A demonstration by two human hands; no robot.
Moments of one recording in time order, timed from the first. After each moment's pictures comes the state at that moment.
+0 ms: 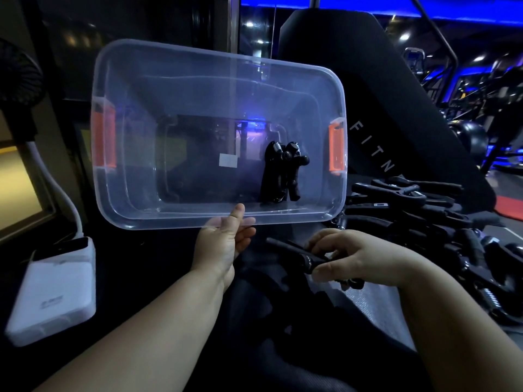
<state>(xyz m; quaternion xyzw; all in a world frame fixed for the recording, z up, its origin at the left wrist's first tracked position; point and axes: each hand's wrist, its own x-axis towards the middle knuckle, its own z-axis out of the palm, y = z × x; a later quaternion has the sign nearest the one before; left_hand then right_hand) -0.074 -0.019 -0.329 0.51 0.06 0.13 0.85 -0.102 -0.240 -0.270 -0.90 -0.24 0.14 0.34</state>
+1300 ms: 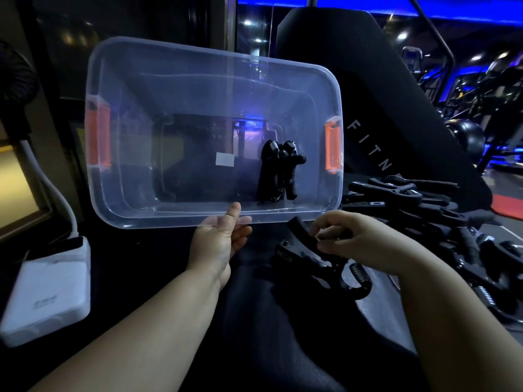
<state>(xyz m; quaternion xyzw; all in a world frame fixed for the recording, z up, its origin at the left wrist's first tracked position) -0.072 -0.018 -0.332 0.52 0.06 0.13 0.84 -0.098 -0.248 -0.266 -0.92 -0.16 0.04 0.36</state>
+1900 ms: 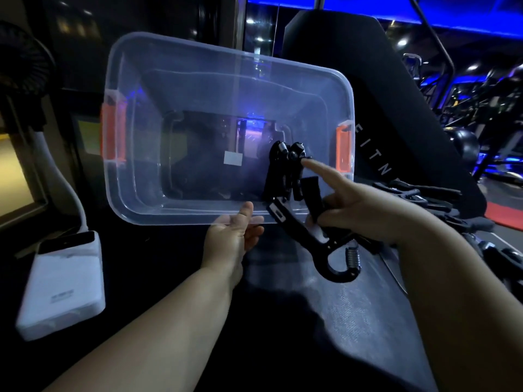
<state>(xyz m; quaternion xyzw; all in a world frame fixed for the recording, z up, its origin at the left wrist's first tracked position) -0.071 -0.019 -0.329 0.50 0.06 0.11 0.85 -0.092 -0.210 -0.217 -0.90 -0.25 0.03 0.36</state>
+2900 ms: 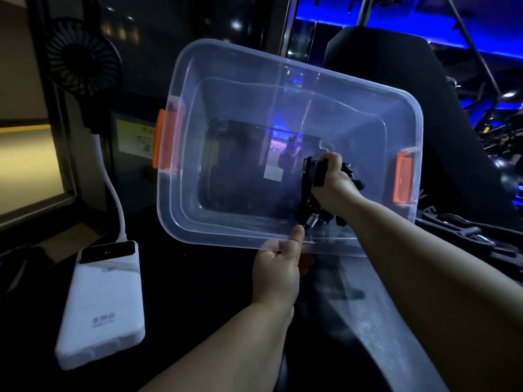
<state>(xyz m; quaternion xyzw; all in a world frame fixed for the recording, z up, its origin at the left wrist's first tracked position) -0.070 -0.021 -0.331 0.51 0.09 0.12 0.85 0.067 -0.112 -0.242 -0.94 -0.07 -0.18 0.27</state>
